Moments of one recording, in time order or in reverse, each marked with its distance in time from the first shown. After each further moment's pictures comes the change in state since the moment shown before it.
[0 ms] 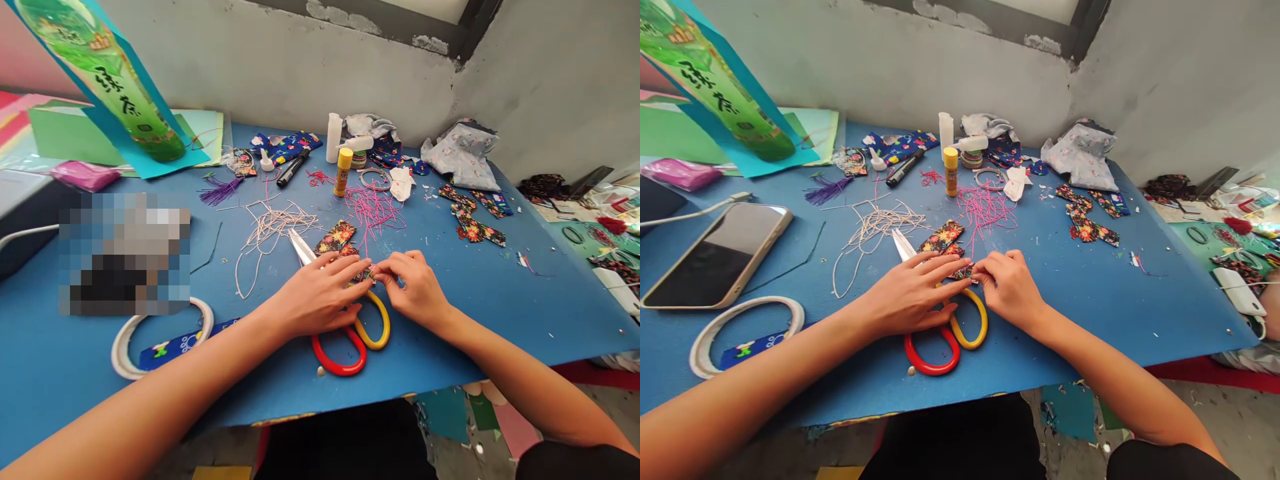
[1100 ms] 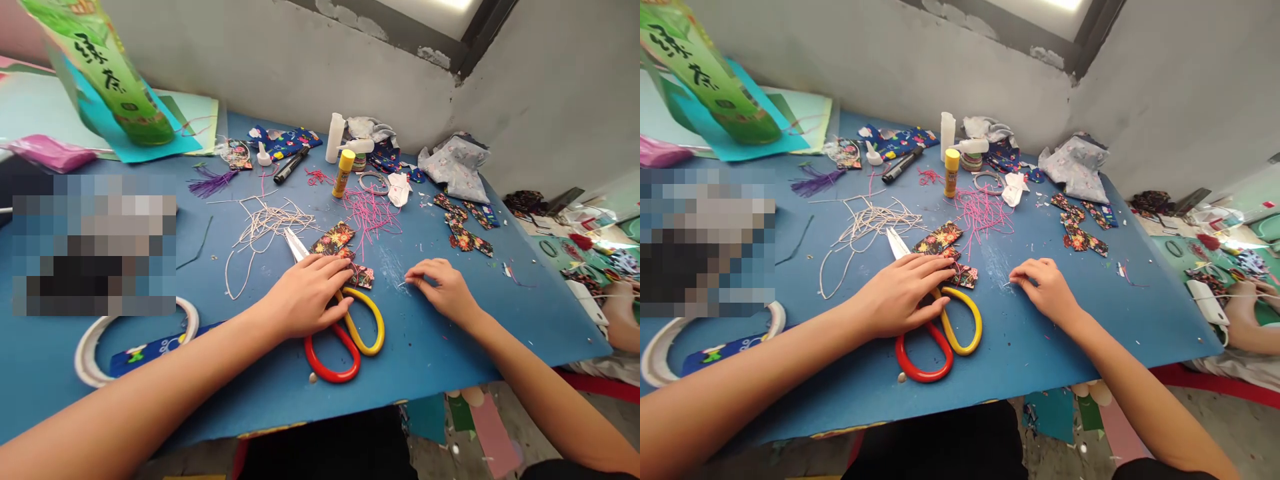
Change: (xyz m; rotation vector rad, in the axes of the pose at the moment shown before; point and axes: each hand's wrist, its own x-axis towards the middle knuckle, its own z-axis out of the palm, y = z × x) left_hand -0.004 -0.004 0.005 -0.225 -0.015 -0.233; right_hand -0.027 0.061 -0.037 0.000 -0.096 0.074
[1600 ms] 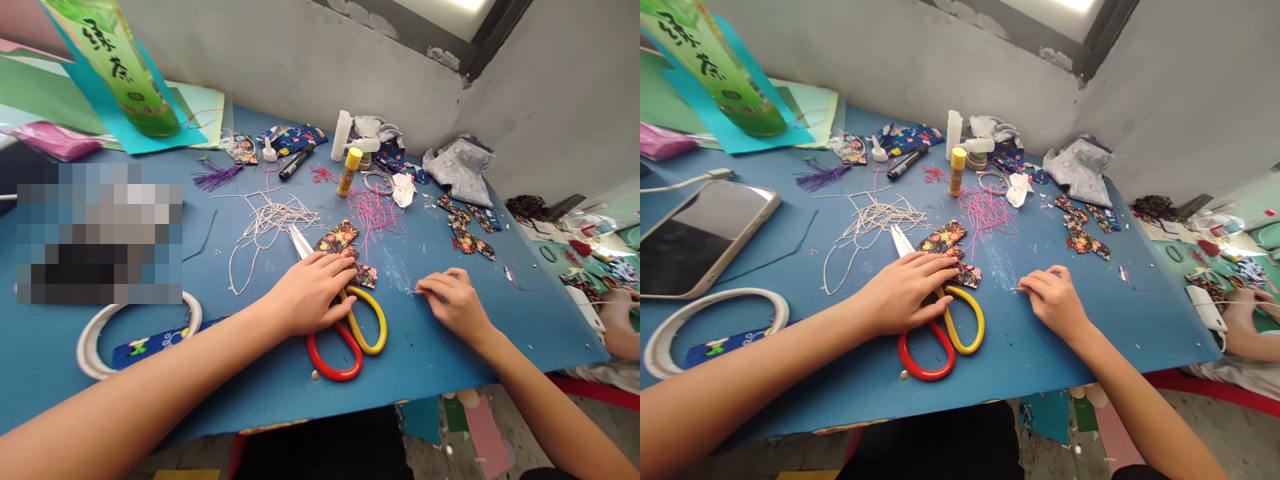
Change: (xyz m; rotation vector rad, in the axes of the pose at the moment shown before) left_hand 0.000 -0.001 0.001 0.001 0.014 0.004; right_hand -0.017 -0.006 -0.004 -0.219 0.054 -0.156
